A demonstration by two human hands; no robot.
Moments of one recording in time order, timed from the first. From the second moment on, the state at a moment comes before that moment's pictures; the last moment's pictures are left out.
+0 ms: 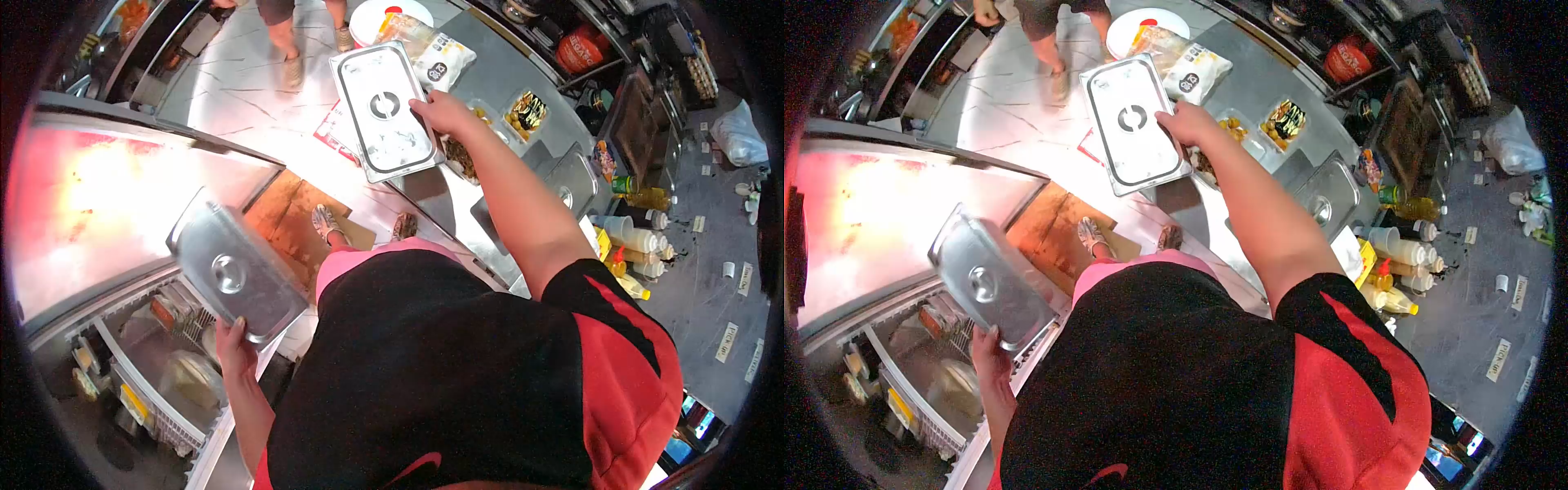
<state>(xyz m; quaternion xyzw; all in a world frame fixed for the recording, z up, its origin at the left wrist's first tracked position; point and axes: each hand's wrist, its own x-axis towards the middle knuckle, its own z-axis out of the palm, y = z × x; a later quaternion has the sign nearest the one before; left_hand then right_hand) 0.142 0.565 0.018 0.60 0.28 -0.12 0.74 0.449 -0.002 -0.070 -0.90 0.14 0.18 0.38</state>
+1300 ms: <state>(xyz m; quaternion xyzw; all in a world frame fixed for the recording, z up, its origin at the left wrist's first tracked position) 0.375 0.288 -0.026 0.92 -0.07 -0.23 0.31 0.283 -0.130 0.060 -0.54 0.22 0.11 0.81</state>
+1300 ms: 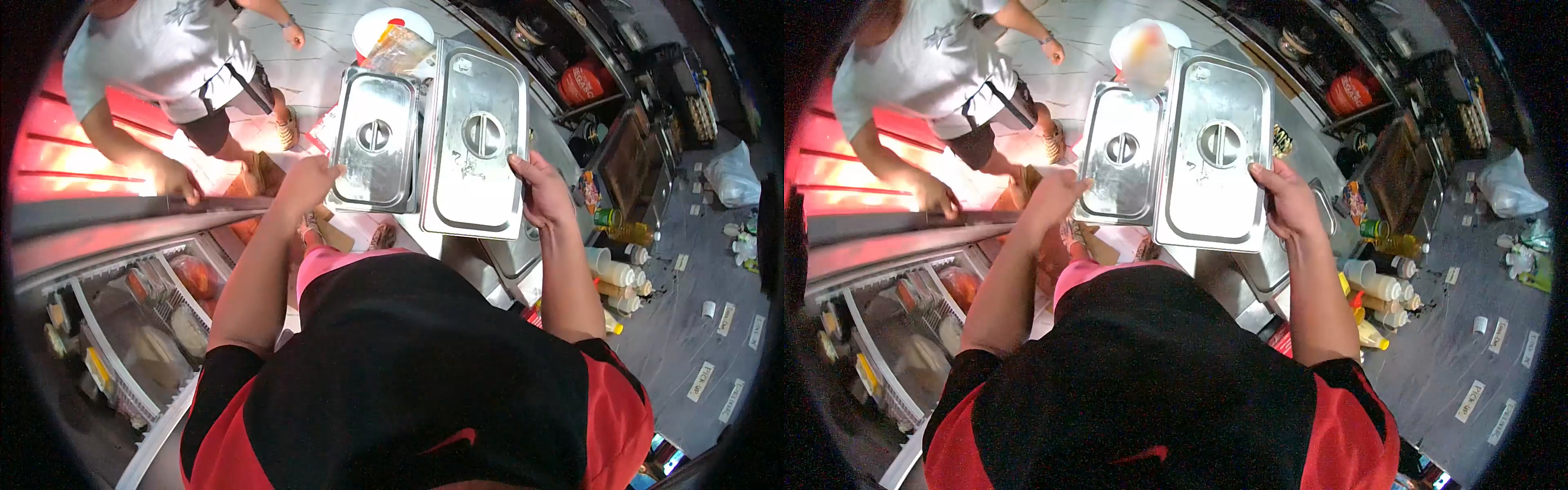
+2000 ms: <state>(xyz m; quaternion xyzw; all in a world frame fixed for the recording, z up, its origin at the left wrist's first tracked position) 0.394 0.354 -0.062 0.65 0.10 -0.23 0.72 0.278 -0.139 0.037 -0.51 0.26 0.10 0.81</state>
